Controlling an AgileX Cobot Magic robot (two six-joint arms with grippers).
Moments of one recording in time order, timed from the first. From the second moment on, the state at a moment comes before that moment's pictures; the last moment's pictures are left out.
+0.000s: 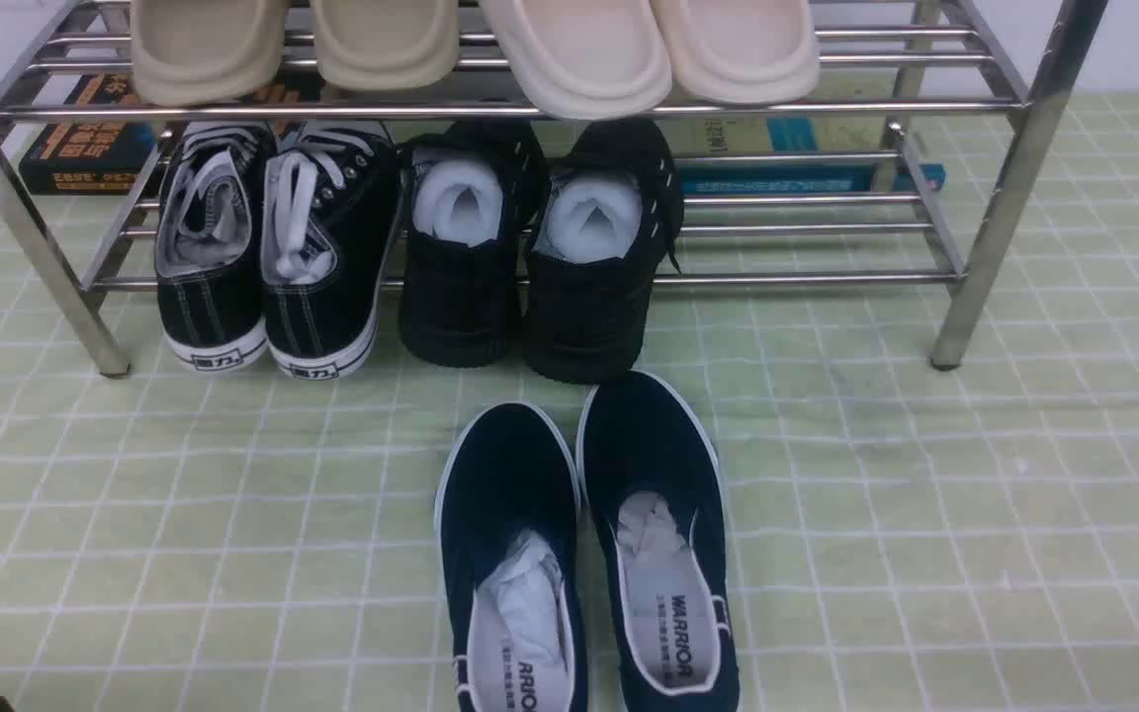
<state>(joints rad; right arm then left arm) 0.05 -0.01 0.01 0.07 0.39 0.04 -0.02 -0.01 0.01 0.15 0.41 -0.40</state>
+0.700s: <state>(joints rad) 0.05 -0.01 0.01 0.07 0.39 0.04 -0.02 -0.01 0.01 0.15 0.41 -0.40</state>
